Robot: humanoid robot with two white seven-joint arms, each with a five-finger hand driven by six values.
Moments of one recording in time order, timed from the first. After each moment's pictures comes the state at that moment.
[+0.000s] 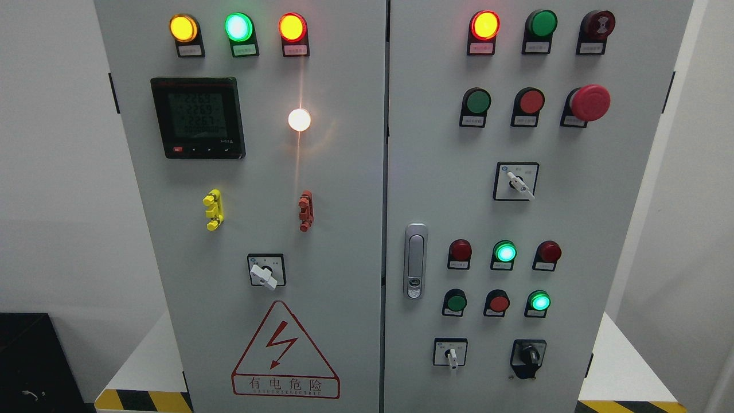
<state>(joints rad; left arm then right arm) 0.00 -0.10 -0.07 -0.07 0.08 -0.09 0.02 0.13 0.10 0.07 -0.19 0.00 -0.17 0.15</state>
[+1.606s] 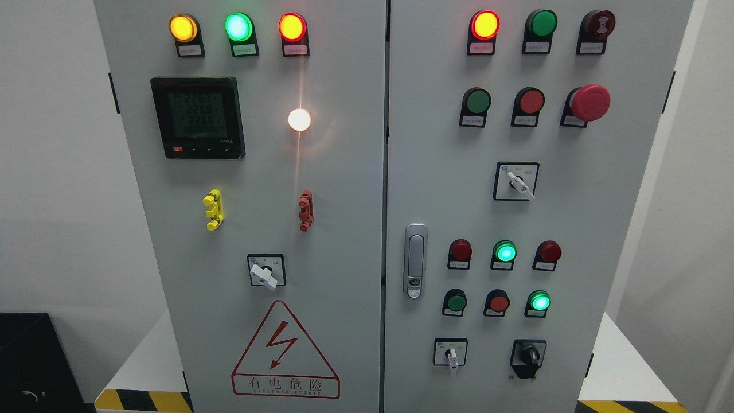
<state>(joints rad) 0.00 -0.10 -0.07 -0.07 0.08 -0.09 0.02 0.14 0.11 -0.04 -0.48 0.46 -0.01 0.17</state>
